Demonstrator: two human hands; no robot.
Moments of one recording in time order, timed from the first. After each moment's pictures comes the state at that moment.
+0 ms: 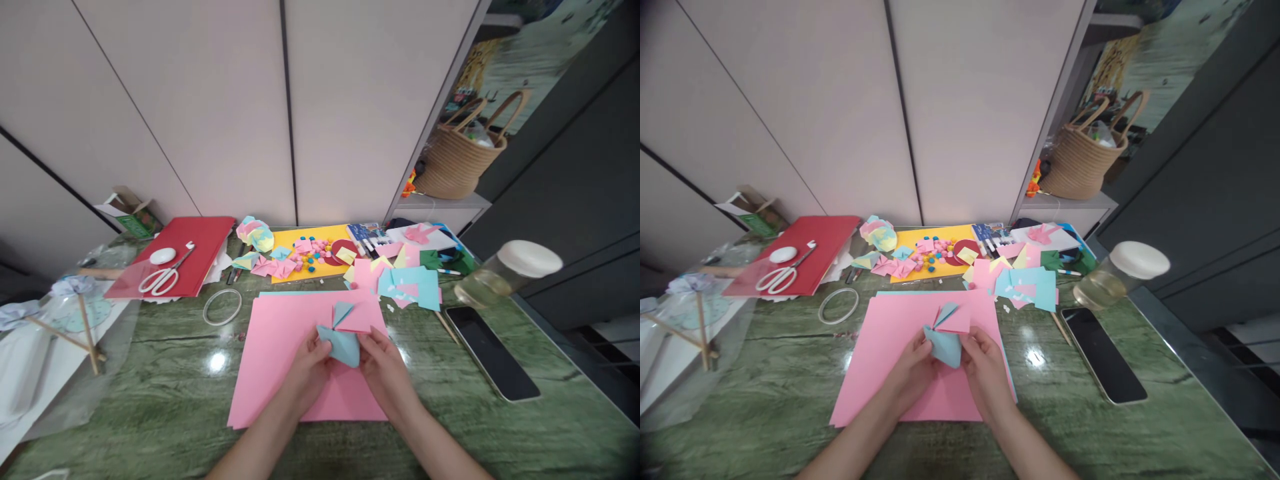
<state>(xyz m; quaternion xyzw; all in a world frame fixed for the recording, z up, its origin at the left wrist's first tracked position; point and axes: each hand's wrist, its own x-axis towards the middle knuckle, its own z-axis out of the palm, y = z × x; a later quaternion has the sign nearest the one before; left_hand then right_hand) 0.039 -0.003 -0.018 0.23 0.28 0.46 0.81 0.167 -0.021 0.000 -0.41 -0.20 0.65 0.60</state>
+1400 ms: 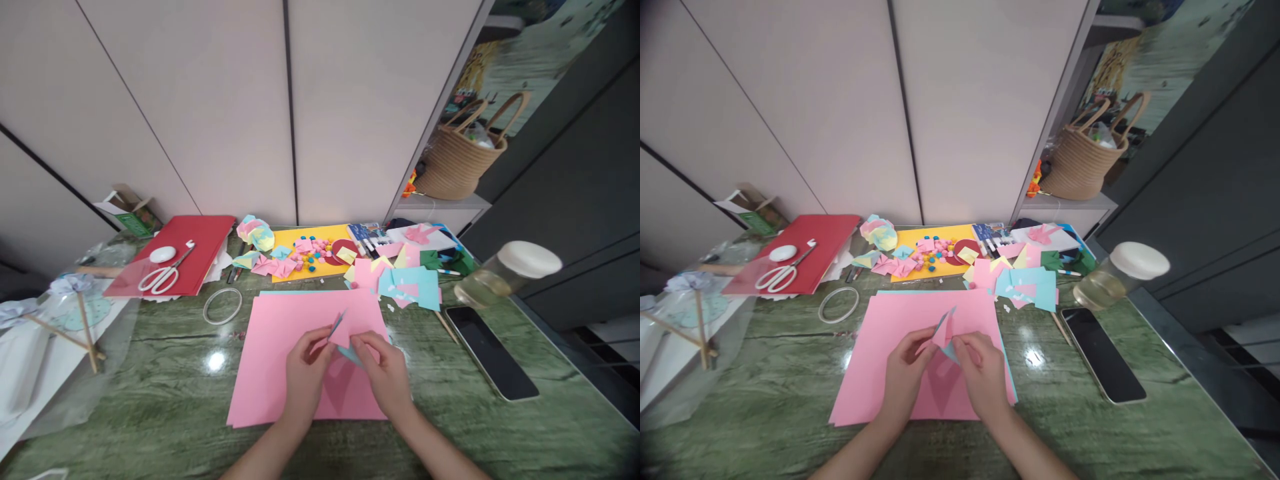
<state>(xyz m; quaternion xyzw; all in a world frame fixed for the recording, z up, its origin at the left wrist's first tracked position) 0.039 -0.014 -0.008 0.40 0.48 0.53 0.58 0.172 -0.029 0.006 -0.61 -0.54 0.36 0.46</state>
